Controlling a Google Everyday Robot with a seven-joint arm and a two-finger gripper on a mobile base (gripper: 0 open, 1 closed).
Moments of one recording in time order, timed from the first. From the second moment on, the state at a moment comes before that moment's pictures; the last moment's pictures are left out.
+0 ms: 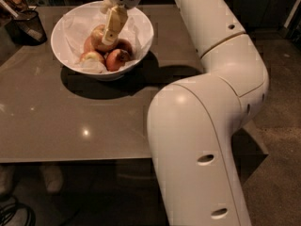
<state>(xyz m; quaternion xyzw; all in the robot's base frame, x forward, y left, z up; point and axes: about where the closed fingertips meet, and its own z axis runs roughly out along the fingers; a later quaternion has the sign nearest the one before) 0.701 0.108 0.966 -0.74 0.60 0.15 0.27</state>
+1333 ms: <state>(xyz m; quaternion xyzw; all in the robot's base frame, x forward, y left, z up) 0.702 0.120 0.944 -0.73 0.60 0.19 0.26</state>
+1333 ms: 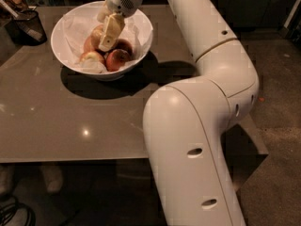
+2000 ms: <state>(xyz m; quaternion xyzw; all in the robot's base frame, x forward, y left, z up) 0.705 0.116 0.931 -0.72 0.60 0.21 0.26</state>
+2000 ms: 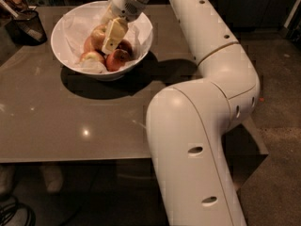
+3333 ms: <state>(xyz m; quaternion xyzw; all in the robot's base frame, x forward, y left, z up) 0.705 0.116 0.931 -0.72 0.60 0.21 0.26</state>
